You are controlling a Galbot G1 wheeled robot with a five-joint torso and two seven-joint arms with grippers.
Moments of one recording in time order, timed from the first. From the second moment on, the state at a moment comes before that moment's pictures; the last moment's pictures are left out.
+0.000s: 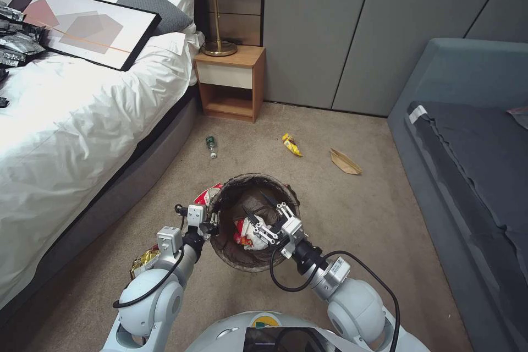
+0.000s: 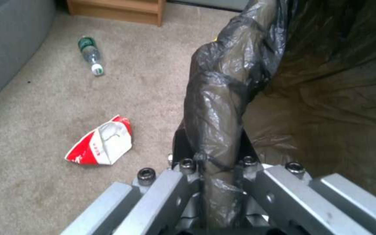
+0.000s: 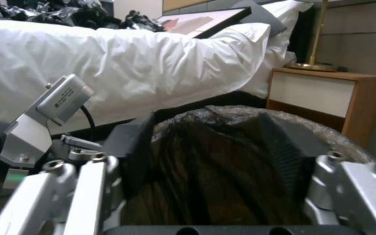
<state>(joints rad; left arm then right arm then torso) 1.61 -1.41 -0.47 -2.29 -0.26 0.56 0.05 -1.52 1.13 0.14 2.16 0.16 0.16 -0.19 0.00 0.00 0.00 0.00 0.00</state>
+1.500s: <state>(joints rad) 1.60 -1.39 -0.52 -2.28 -0.31 0.55 0.05 -1.86 1.43 0.53 2.28 -0.07 0.32 0.26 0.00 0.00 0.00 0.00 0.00</state>
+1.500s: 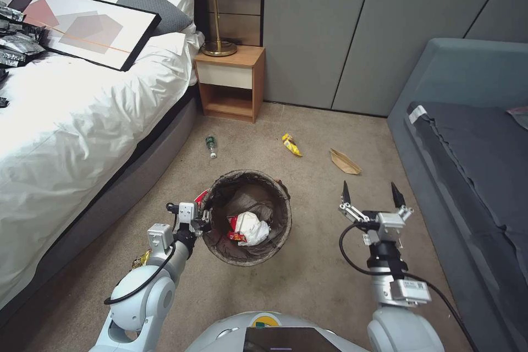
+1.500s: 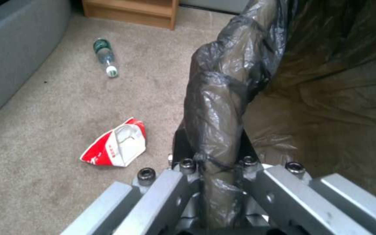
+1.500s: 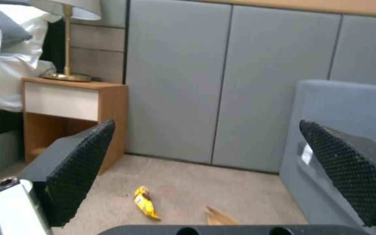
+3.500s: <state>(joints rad) 1.60 -1.39 -0.52 -2.28 -0.30 0.55 0.05 -1.83 1.48 0.57 2.19 -0.05 0.44 0.20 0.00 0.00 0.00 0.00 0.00</state>
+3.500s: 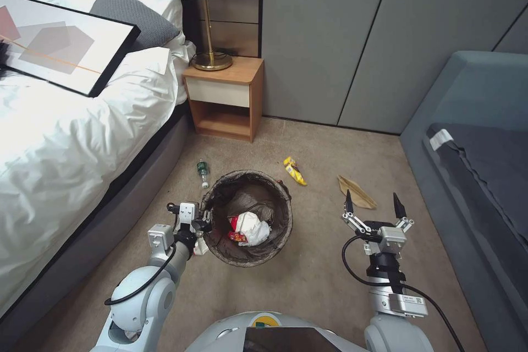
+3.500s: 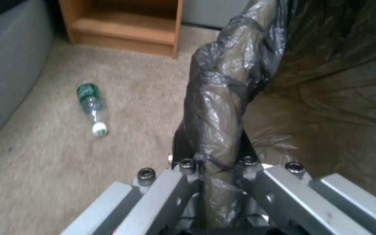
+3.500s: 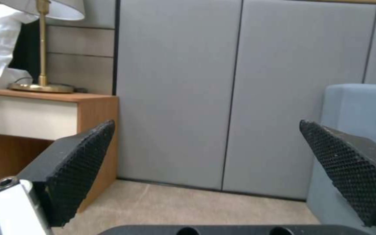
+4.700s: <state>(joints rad) 1.61 -1.39 -0.52 -2.28 -0.31 0.54 0.05 -1.77 1.46 0.60 2.17 -0.10 0.48 0.18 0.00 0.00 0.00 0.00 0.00</state>
